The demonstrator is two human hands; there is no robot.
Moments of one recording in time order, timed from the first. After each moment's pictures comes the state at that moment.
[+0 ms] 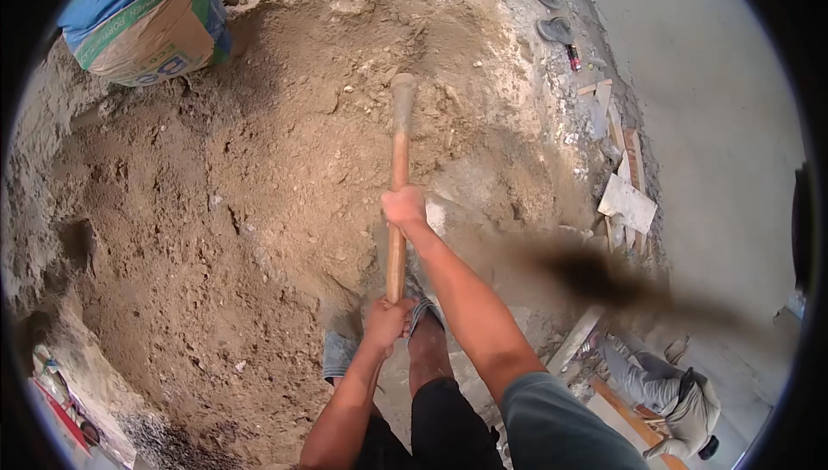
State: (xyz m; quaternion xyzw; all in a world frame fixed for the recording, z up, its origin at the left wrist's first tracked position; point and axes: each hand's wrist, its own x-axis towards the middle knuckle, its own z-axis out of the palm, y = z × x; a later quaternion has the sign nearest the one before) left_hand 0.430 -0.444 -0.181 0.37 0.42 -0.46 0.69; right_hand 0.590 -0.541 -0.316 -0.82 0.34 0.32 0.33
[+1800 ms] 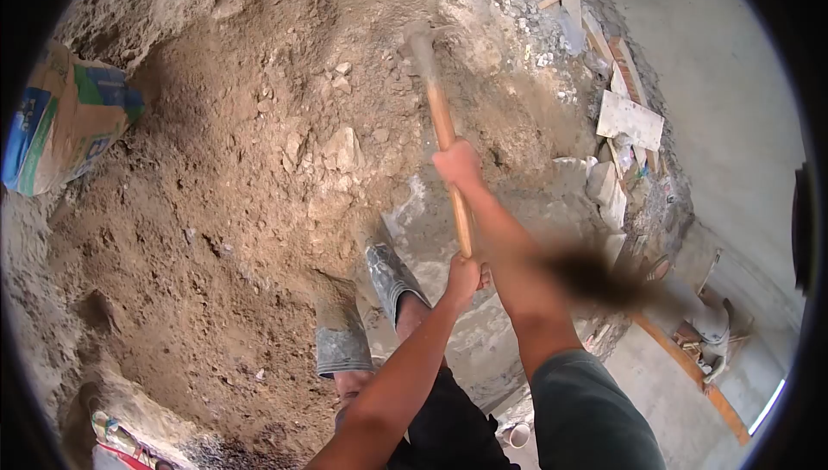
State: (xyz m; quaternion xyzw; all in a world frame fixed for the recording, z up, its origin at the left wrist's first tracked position) left_hand 0.428 -0.673 -0.223 0.22 0.41 -0.50 0.73; right_hand 0.608 -0.762 -0.292 -0.86 0.34 0.30 0.22
